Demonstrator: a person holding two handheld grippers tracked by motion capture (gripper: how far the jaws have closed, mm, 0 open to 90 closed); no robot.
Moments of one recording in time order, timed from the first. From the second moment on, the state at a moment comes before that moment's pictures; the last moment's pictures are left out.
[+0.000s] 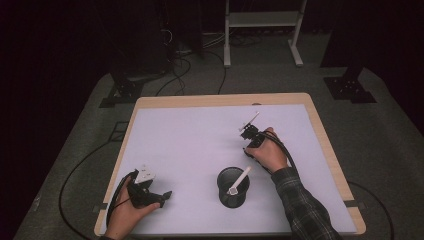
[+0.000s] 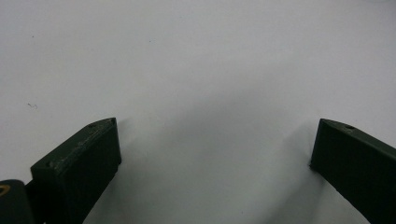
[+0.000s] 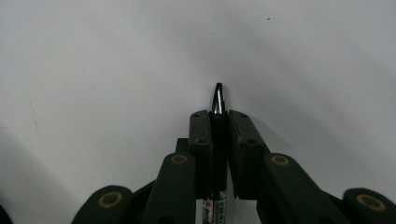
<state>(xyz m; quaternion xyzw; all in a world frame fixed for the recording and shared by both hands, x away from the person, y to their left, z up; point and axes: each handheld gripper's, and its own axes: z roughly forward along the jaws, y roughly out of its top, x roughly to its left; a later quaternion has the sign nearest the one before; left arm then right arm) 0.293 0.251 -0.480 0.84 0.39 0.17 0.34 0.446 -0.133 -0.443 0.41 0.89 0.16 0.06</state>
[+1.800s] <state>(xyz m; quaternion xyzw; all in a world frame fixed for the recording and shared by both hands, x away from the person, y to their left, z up) 0.293 0.250 -0.480 0.84 0.39 0.17 0.34 0.351 -0.220 -0.363 0.37 0.79 0.48 0.08</state>
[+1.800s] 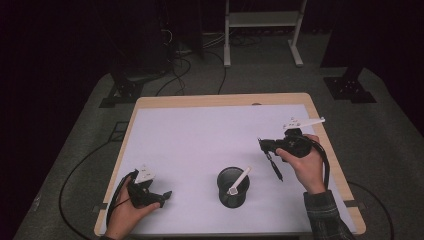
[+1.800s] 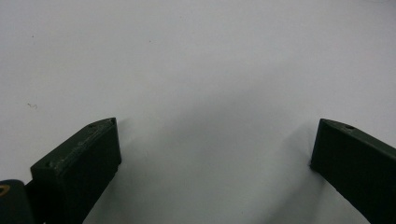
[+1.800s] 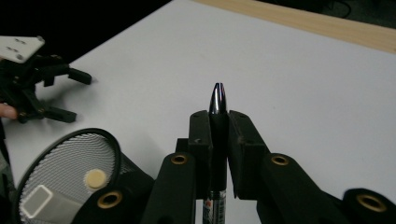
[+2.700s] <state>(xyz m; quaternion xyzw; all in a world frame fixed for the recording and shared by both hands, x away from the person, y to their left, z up) 0.293 0.251 -0.480 0.84 0.39 0.17 0.34 0.318 -0.198 -0.328 0.31 0.79 0.53 0.07</state>
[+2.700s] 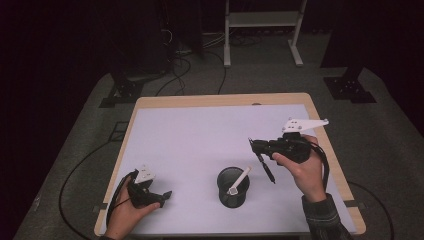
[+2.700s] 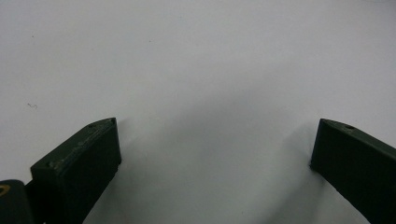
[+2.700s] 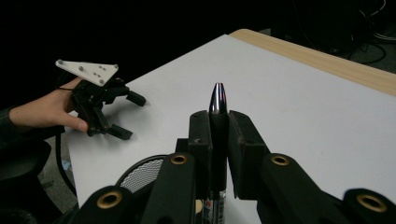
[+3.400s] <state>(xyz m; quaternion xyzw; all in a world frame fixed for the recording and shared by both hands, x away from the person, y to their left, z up) 0.293 0.251 -0.480 0.84 0.39 0.17 0.34 0.304 -0.173 -0.320 0.26 0.79 0.55 0.06</state>
